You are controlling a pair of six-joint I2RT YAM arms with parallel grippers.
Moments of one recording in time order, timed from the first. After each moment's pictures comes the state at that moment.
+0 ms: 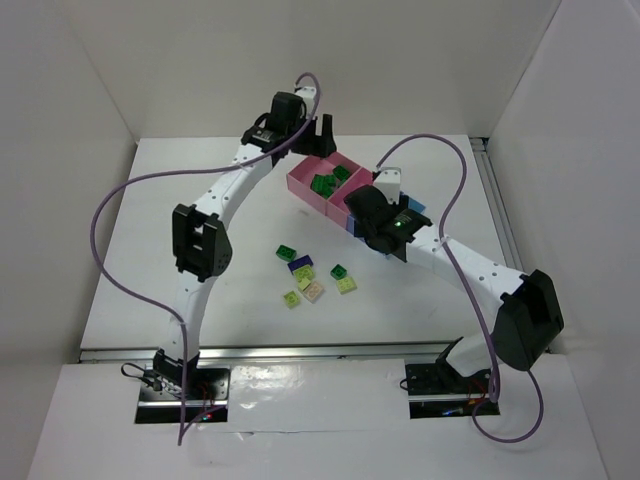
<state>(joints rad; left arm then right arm) -0.41 2.28 2.29 -0.53 0.10 -0.17 0.69 1.43 1.15 -0.60 0.69 0.56</state>
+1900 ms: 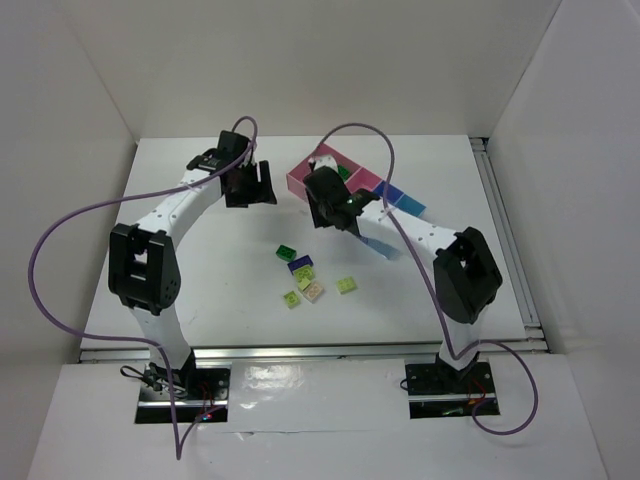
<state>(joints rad) -0.25 1.83 1.58 -0.69 0.06 -0.36 0.74 1.81 1.43 -0.44 0.35 0.30</state>
